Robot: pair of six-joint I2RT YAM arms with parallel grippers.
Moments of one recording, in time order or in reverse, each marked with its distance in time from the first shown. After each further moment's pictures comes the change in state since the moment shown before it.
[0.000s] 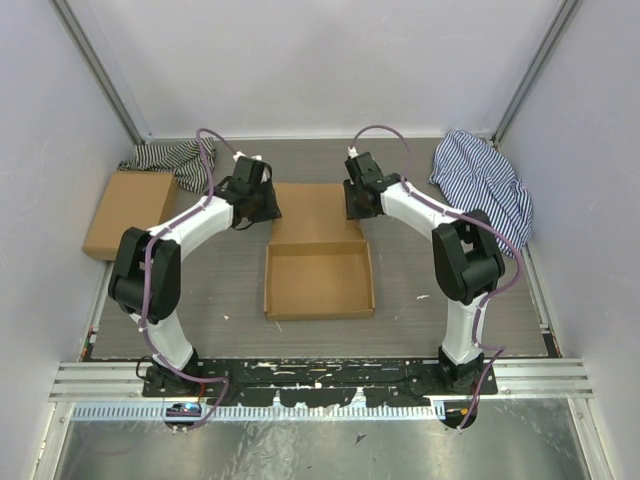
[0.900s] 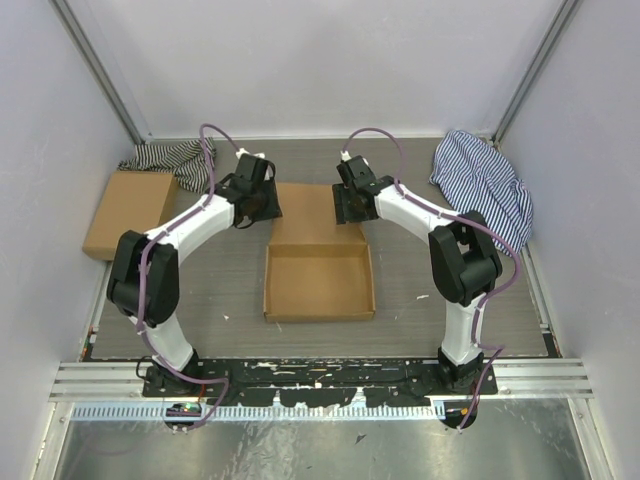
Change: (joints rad) left arm -0.028 -0.017 0.030 -0.064 -0.042 0.023; right arm 0.051 0.000 0.005 -0.031 0.048 0.008
